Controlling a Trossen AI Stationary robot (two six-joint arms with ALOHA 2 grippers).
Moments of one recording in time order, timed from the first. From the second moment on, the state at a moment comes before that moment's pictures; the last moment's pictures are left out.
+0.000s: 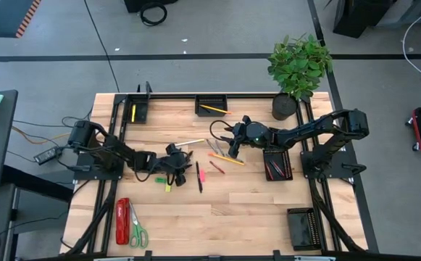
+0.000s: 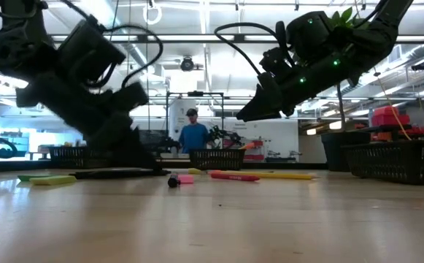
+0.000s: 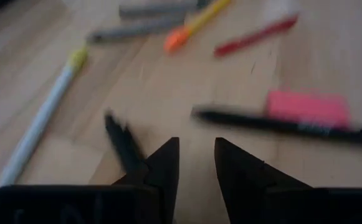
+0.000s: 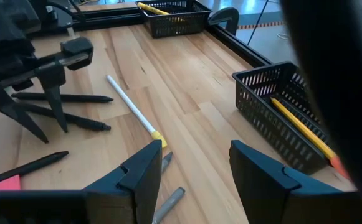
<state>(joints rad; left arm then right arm) -0.14 1.69 0.40 0.65 -0.41 -0.27 -0.15 1.55 0.59 0.58 0.28 0.07</state>
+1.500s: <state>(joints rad) -0.14 1.59 0.41 0.32 -0.57 -0.28 -0.15 1.55 0.59 0.56 0.28 0.06</state>
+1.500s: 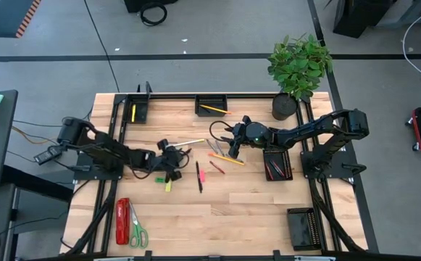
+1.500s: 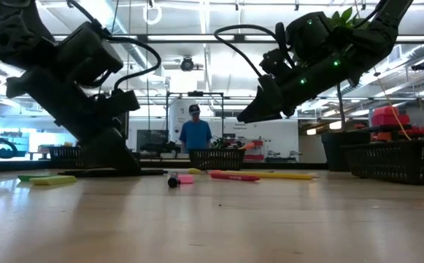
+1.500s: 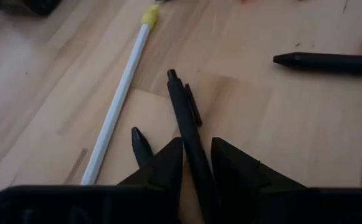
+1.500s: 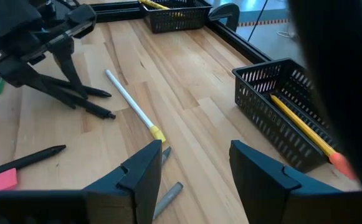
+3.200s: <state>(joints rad) 0.05 0.99 0.44 -0.26 -0.83 -0.25 -0.15 1.55 0.59 0.53 0.28 0.04</state>
